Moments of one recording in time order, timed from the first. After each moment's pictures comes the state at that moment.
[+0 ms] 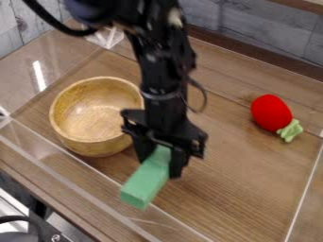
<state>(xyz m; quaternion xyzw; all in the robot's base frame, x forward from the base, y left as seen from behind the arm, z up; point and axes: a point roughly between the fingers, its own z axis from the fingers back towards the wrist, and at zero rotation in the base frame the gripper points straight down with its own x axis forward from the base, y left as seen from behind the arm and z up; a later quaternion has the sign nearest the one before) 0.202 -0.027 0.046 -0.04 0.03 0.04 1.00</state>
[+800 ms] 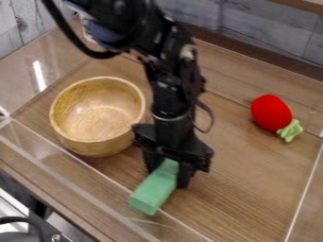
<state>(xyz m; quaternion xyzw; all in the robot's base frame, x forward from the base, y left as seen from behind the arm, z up) 0.207 -0.024 0.024 -0.03 0.02 0.03 1.00</state>
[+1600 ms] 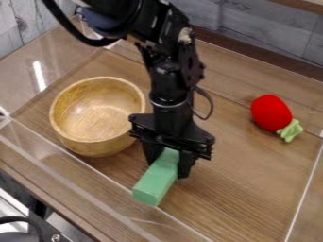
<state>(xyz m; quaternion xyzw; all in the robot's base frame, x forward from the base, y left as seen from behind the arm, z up) 0.215 -0.027 0.035 -0.03 0.01 0.06 1.00</state>
